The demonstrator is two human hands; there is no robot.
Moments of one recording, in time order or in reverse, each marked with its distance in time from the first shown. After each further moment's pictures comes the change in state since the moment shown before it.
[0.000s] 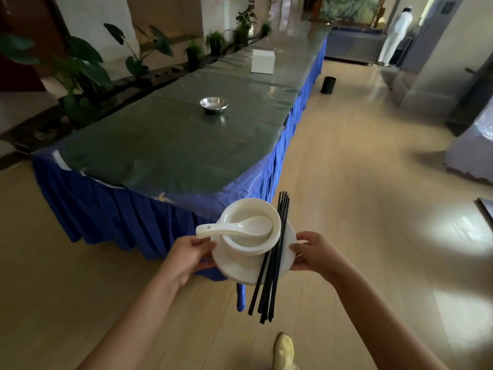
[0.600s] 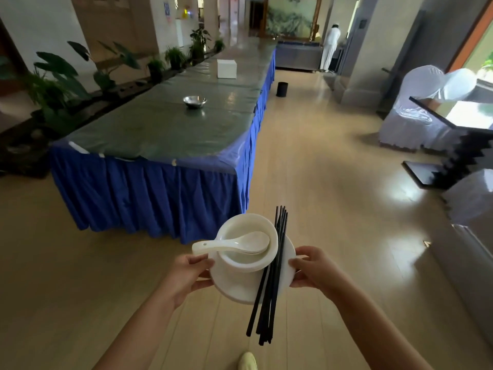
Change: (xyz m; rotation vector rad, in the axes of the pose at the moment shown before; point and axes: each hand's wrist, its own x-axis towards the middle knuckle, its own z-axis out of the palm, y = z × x) left_hand -0.322 -0.143 -0.151 0.077 -0.220 -0.007; right_hand -0.361 0.169 0.165 0.073 0.171 0.019
